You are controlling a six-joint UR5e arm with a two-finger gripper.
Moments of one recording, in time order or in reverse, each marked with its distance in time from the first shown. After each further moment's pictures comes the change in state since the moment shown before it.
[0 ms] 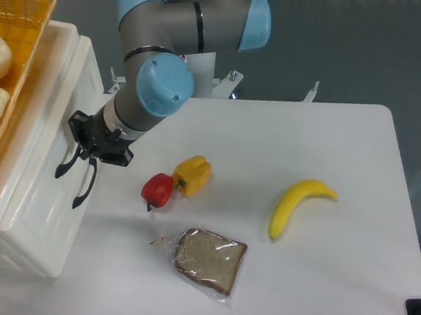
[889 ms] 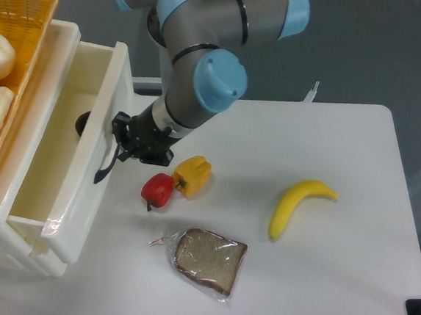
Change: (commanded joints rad) arm 0.094 0.029 -0.029 -0.058 0.002 0.094
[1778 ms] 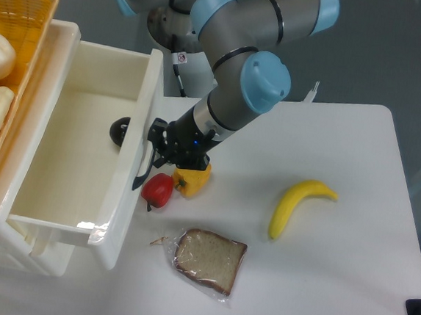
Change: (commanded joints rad) arm 0.133 0.005 0.000 -0.009 0.002 0.097
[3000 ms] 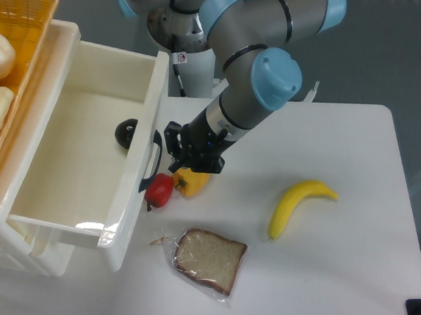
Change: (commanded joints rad) arm 0.054 -0.017 0.002 0.038 0.049 0.060
